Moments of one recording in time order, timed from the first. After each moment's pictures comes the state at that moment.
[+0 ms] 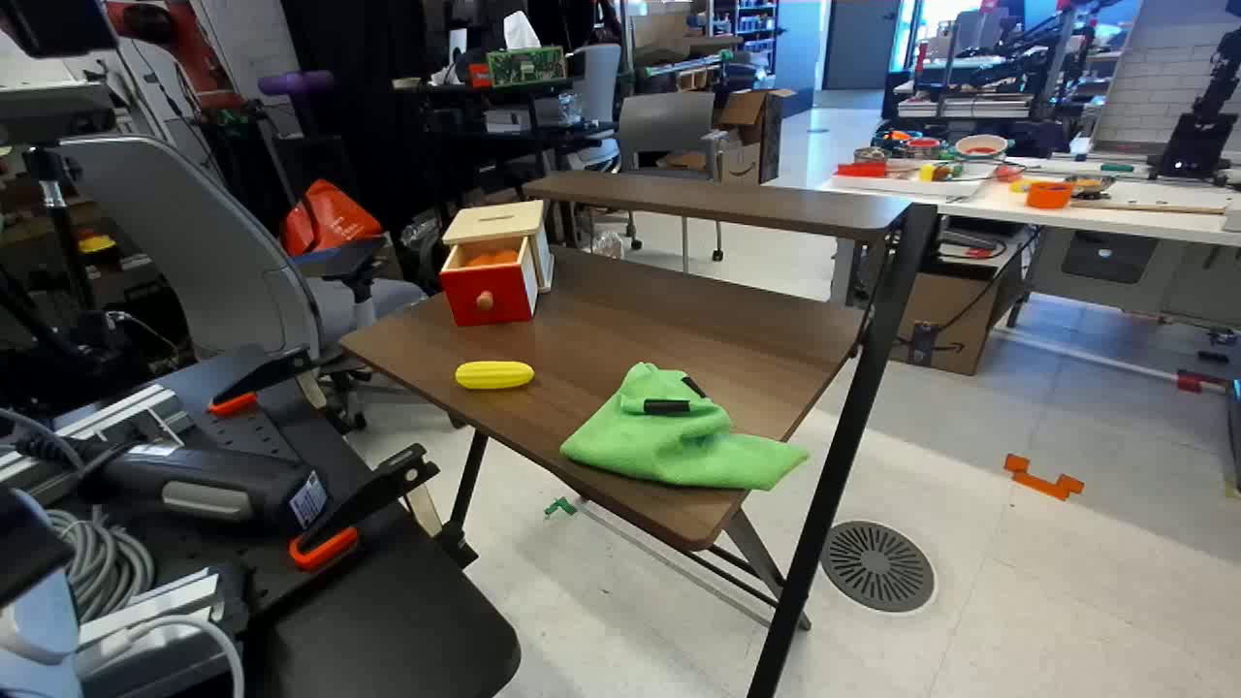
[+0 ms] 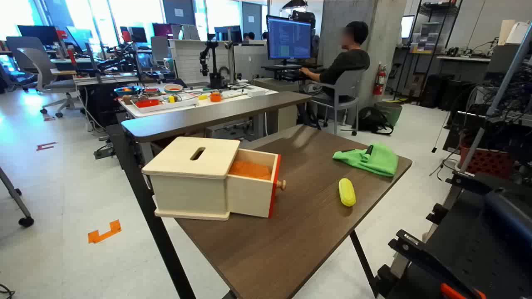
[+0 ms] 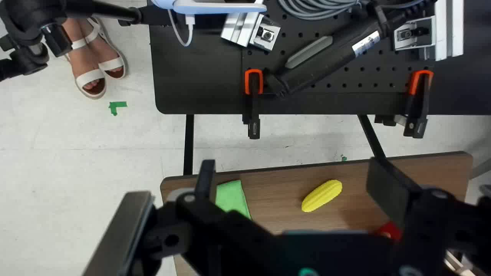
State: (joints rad) arm -0.15 -0.74 -0.25 -2.73 -0.18 1.99 -0.33
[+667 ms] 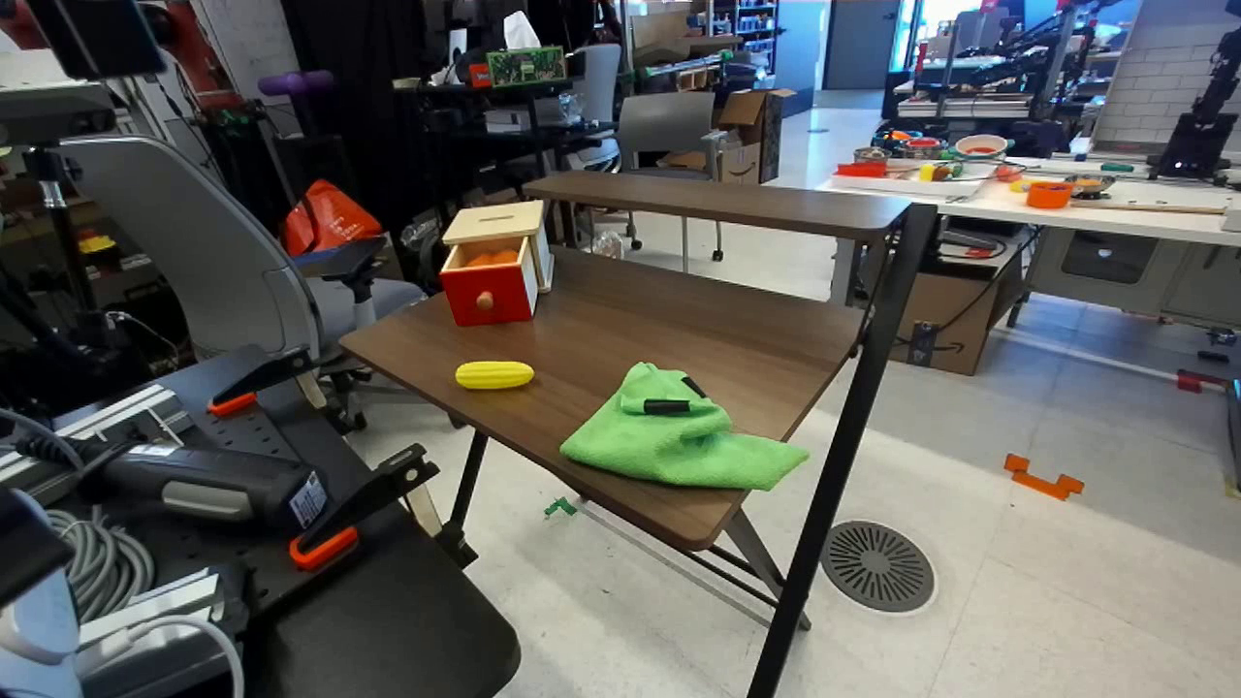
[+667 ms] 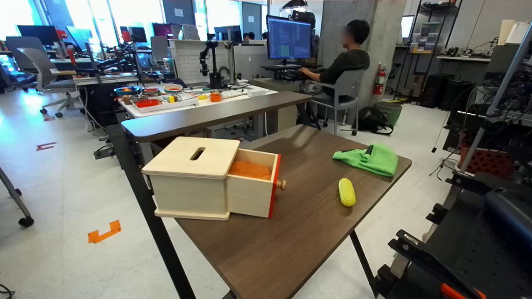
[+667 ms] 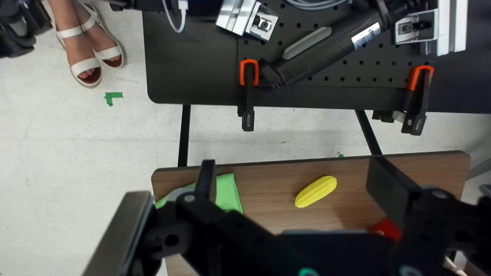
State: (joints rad) arm -0.12 -0.72 -0.24 -2.75 -0.17 2.05 -0.32
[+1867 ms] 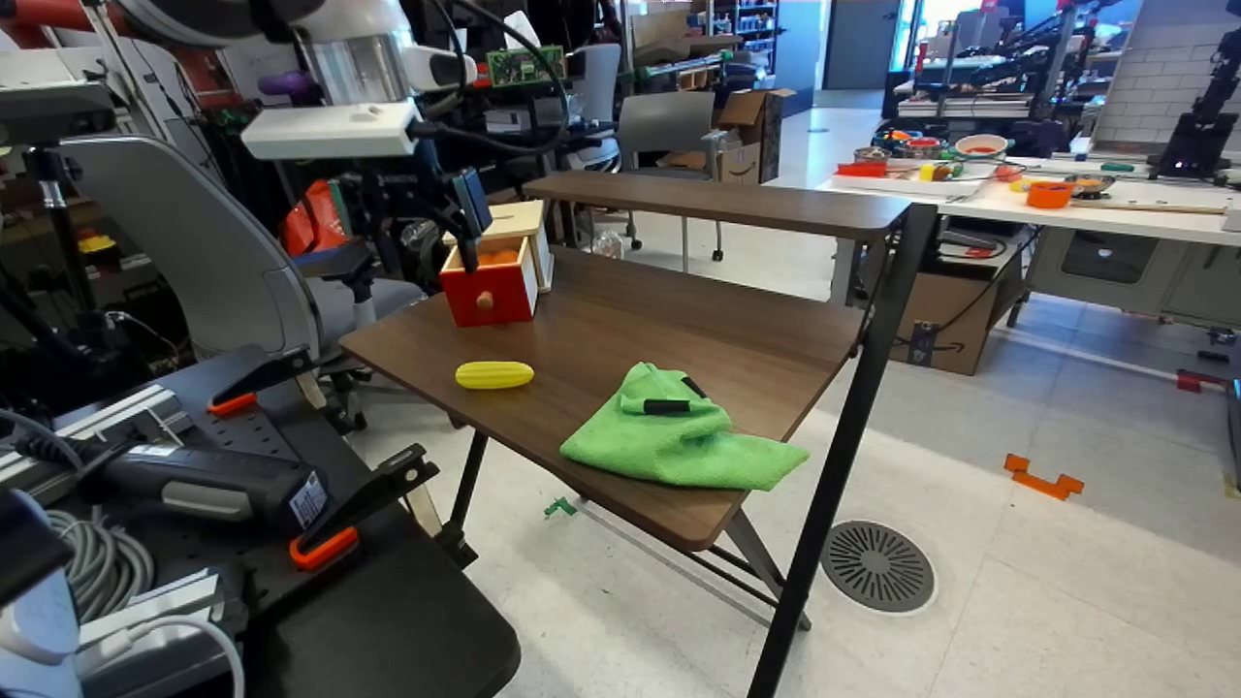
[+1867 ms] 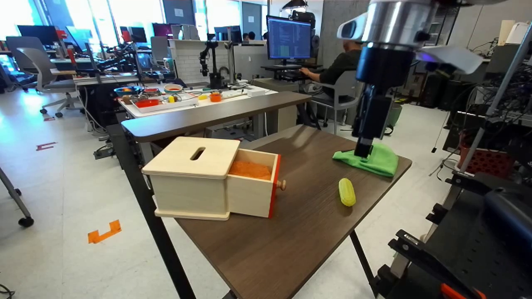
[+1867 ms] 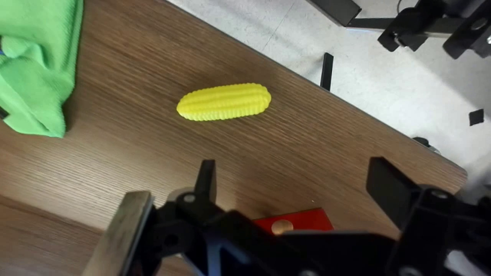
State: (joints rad) arm 0.15 0.21 -0.02 -2.47 0.11 2.74 -0.63
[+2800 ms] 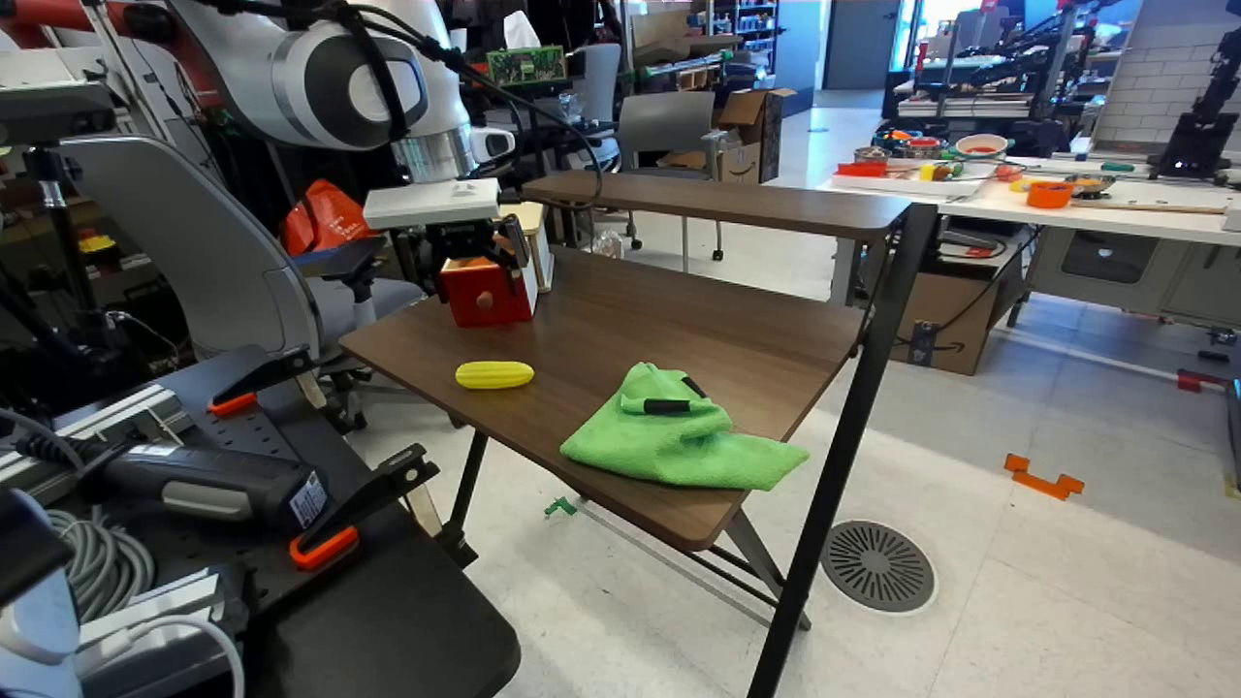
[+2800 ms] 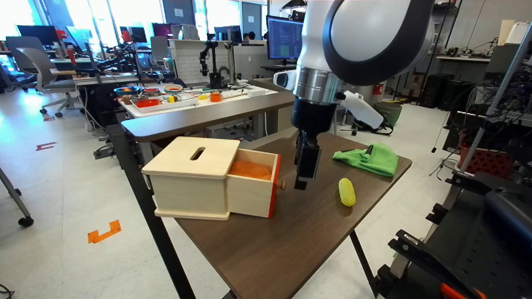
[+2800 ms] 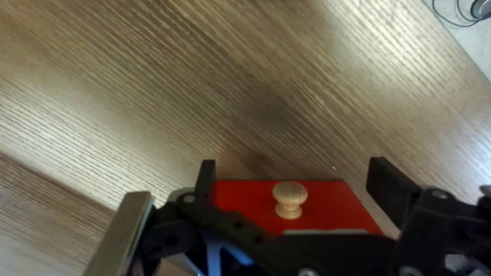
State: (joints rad) arm 0.07 0.59 0.14 -2.15 -0.10 2.84 -0.58
